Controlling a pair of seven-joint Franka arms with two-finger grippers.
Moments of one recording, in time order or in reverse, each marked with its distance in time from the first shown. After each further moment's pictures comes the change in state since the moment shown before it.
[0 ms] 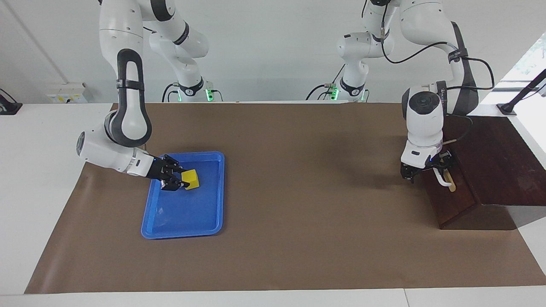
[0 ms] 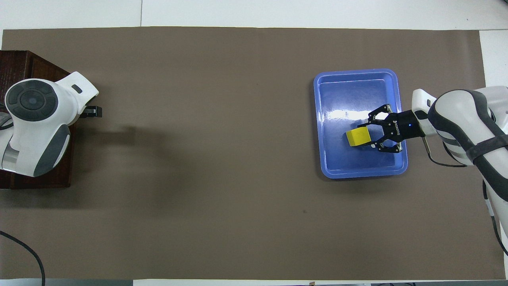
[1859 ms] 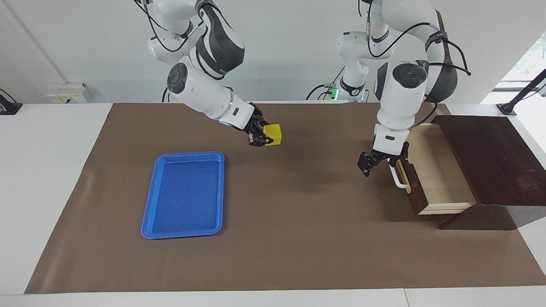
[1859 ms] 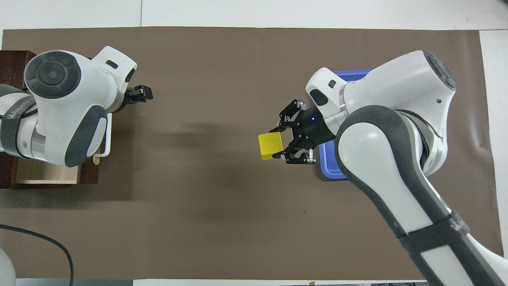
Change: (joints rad) left arm -0.203 0.005 -0.010 0.284 -0.472 -0.312 -0.333; right arm 0.534 -0.193 0.011 0.194 -0.034 -0.025 0.906
